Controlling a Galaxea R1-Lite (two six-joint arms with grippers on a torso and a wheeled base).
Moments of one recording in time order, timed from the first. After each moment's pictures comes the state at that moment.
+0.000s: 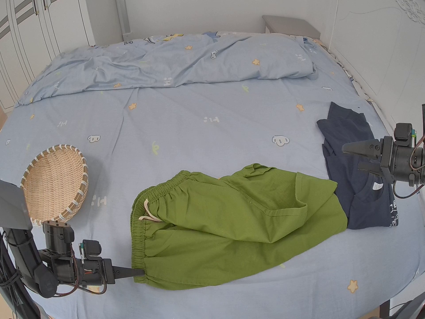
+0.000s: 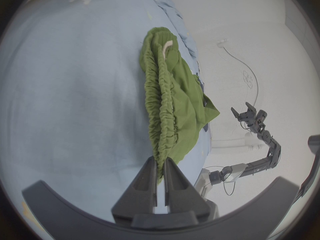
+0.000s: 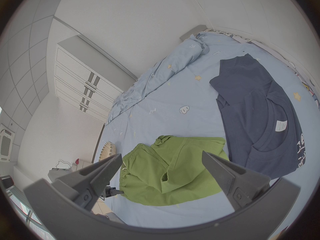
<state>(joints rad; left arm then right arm) -0.05 2.01 -0.02 -1.25 -0.86 -0.43 0.13 1.38 -0.86 -0.06 0.43 0.45</state>
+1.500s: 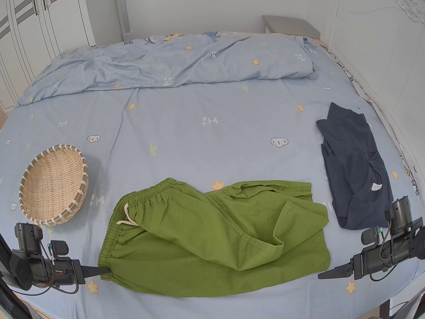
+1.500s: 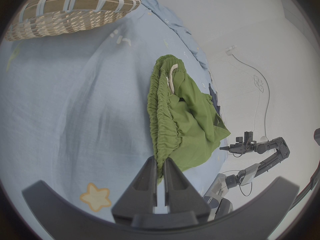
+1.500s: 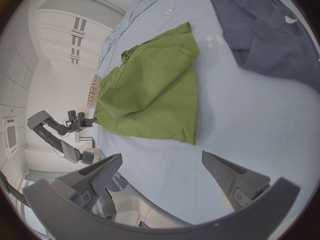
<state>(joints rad) 0.30 1.78 -0.03 -0.81 -0.89 -0.08 0.11 1.58 -0.31 -0.20 0.64 0.08</state>
